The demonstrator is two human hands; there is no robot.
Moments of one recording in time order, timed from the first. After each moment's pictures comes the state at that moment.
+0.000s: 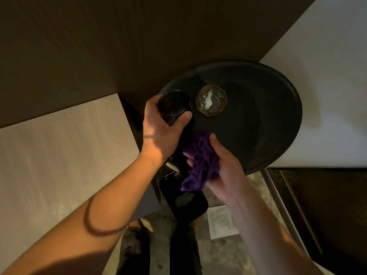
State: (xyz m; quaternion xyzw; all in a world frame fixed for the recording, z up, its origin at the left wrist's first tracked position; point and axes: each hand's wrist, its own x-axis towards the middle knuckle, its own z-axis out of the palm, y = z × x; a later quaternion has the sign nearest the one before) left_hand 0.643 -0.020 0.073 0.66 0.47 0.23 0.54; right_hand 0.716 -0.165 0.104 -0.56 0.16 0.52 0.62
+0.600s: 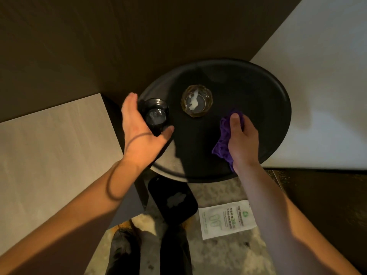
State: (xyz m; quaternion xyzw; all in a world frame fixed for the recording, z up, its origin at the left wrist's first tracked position) left_hand 0.651 -0.023 0.039 0.75 0.47 0.21 0.41; right_hand 0.819 -0.174 0.073 -0.83 -0.06 0.24 0.50
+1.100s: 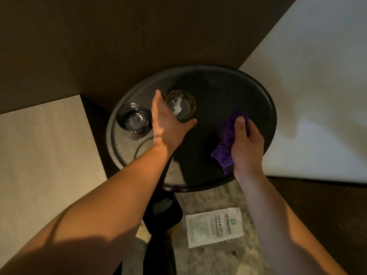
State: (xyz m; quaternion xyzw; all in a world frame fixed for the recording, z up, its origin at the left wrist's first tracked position) left_hand 0.779 -0.053 0.002 0.72 0.52 0.14 0.44; right_hand 0.862 -0.201 0.076 -0.82 -0.05 0.21 0.53
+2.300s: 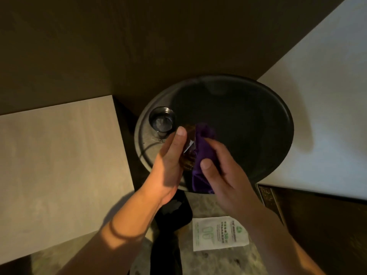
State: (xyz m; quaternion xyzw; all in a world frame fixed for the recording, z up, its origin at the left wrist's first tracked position) left_hand 0.661 -0.089 0.118 0.30 0.39 0.20 0.85; right_hand 0.770 -0.199 0.139 -0.71 -0.41 0.40 0.41
